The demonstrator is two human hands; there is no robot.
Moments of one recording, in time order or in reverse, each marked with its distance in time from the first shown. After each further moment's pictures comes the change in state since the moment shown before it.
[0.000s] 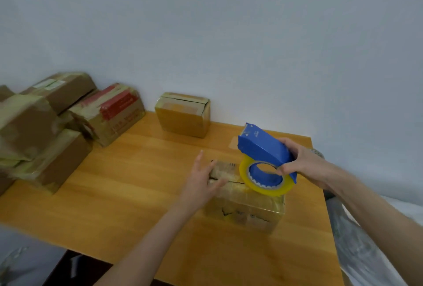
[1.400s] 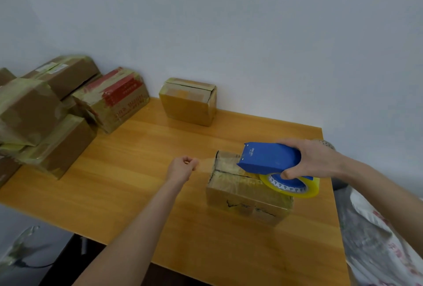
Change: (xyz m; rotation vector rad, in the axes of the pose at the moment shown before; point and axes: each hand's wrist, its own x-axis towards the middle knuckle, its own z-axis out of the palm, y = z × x) left_hand 0.036 -0.064 -0.008 -0.372 0.116 -0.586; right_hand 0.015 -0.010 -0.004 -0.729 -0.115 -0.089
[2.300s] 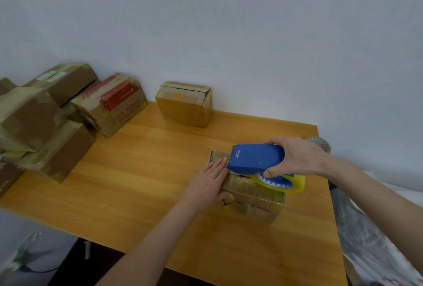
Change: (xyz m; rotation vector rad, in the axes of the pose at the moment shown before) left_hand -0.054 0.004 0.047 1.119 -0.187 0.920; right_hand -0.001 -0.009 0.005 -0.164 0.044 0.060
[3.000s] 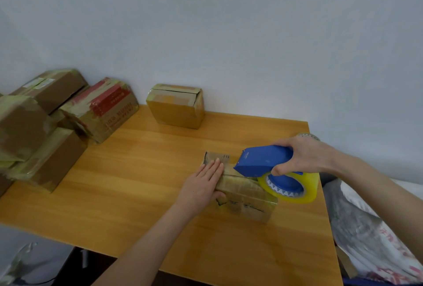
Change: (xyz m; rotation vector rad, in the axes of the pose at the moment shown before) left_hand -0.005 0.005 0.000 0.062 -0.029 -0.033; right_hand -0.022 0.022 -0.008 0.106 -0.056 0.051
